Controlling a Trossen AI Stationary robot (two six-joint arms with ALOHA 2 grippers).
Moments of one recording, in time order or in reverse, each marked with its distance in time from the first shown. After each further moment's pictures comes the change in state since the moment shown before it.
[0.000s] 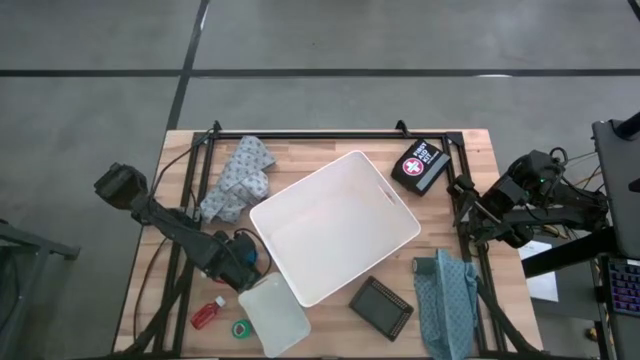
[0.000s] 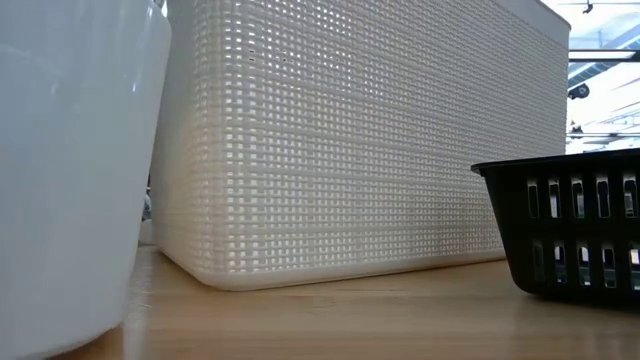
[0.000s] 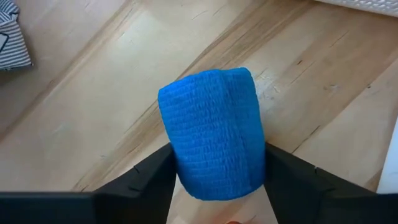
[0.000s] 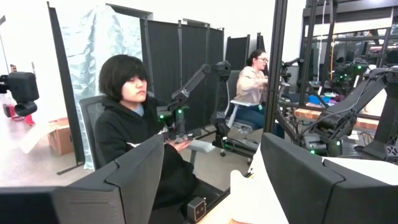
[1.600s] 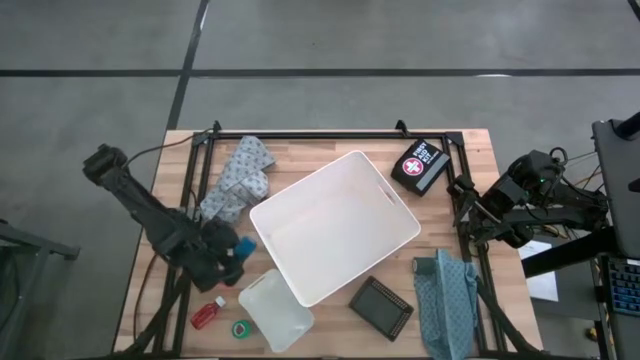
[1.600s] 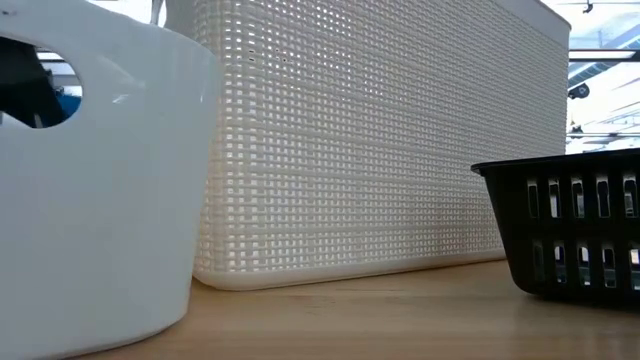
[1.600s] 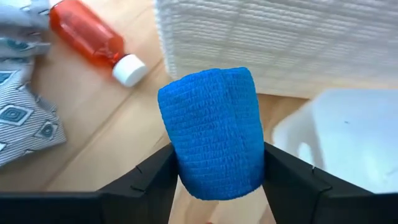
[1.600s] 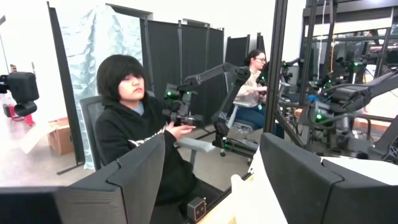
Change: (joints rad) left arm -0.172 -0.365 0.023 -0.097 -0.302 0.029; right arm 0.000 0.000 0.000 0.000 0.000 0.000
